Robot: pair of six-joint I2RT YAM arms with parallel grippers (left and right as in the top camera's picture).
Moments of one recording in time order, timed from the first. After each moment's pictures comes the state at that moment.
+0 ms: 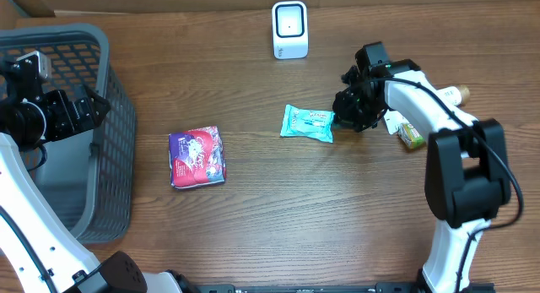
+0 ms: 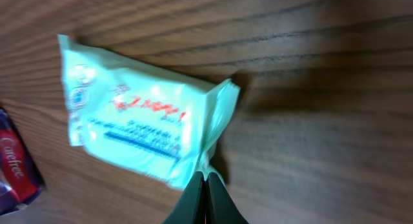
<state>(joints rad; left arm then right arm) 0.60 1.59 1.96 -1.54 0.38 0.23 0.24 2.07 1.53 -0.87 -0.40 0.31</state>
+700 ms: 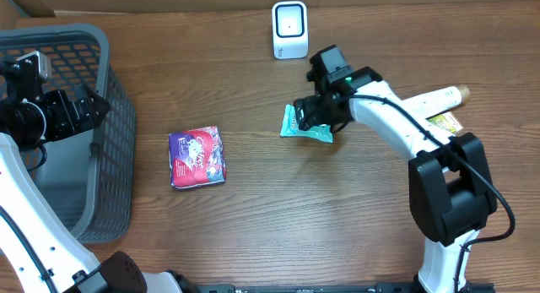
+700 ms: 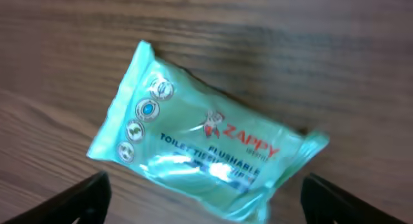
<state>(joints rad) 0.60 1.59 1.96 -1.54 0.38 0.23 0.45 2.03 1.54 -0.76 -0.09 0.16</state>
